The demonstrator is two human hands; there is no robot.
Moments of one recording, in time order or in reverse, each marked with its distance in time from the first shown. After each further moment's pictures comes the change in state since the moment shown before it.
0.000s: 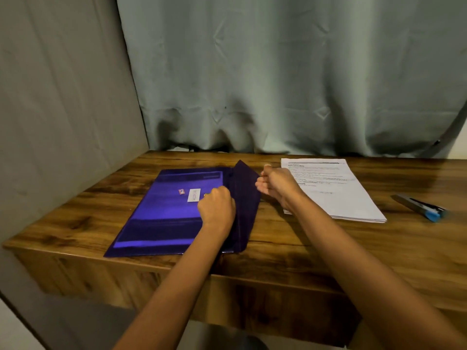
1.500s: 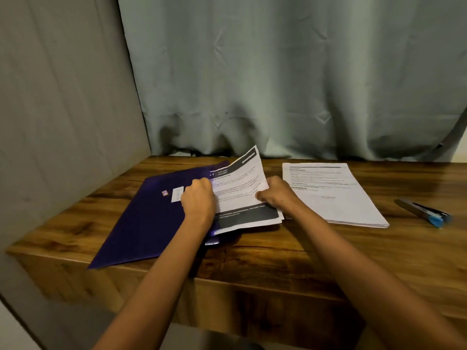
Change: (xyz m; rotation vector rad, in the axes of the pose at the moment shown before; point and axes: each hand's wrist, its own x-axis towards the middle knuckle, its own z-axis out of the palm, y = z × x) left_hand 0.025 -0.031 -0.022 -0.056 0.027 -0.062; right_hand -0.014 -0.003 -0.005 -0.852 -0.072 -0.193
